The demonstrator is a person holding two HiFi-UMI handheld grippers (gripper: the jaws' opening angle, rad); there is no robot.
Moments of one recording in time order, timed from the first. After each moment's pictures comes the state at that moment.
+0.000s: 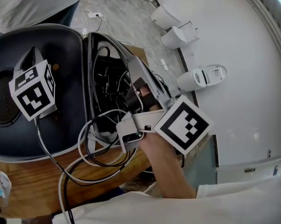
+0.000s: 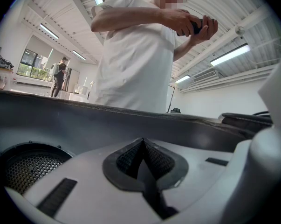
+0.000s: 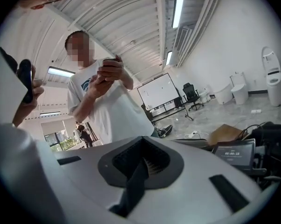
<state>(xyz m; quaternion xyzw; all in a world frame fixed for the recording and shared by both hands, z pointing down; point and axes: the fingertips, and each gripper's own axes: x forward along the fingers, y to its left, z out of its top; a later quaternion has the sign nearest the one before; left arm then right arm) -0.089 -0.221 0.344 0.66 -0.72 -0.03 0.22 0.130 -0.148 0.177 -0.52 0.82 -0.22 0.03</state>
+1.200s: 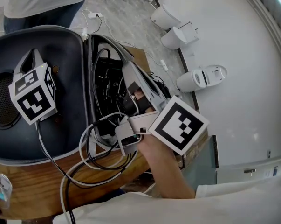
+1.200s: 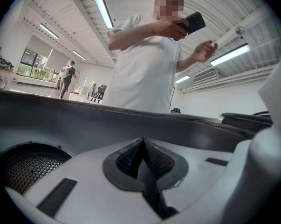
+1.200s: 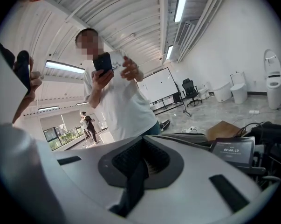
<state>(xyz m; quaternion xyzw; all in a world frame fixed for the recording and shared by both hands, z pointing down) -0.090 -0.220 0.342 0.65 -0.72 -0.03 0.22 0.125 -0.150 0.193 -0.52 0.82 -0.24 -0.01</state>
